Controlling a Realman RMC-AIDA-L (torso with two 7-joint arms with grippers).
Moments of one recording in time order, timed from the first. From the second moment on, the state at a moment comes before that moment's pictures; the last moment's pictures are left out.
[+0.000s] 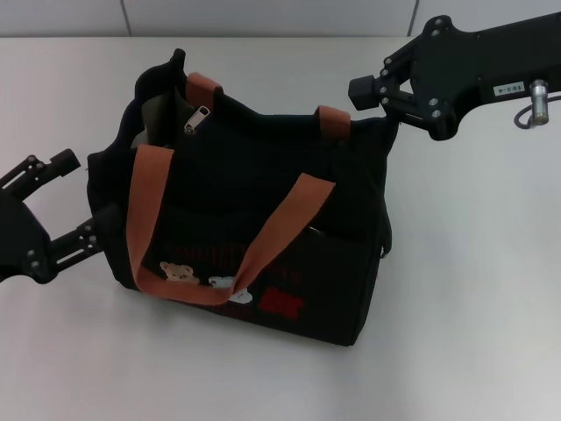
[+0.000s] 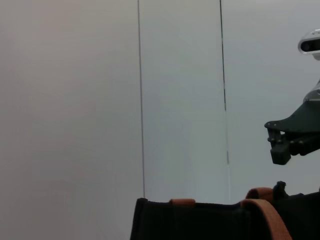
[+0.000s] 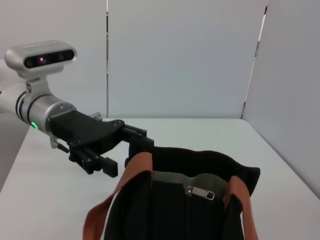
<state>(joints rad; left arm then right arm) -0.18 -2.00 0.68 0.44 1.54 1.76 -0.76 0.64 2.08 -0.98 -1.26 -1.97 -1.68 1.68</state>
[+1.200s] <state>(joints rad) -0.28 -2.07 0.69 0.38 1.61 1.62 -0.69 0.64 2.08 -0.98 -1.25 -1.96 -1.68 1.67</state>
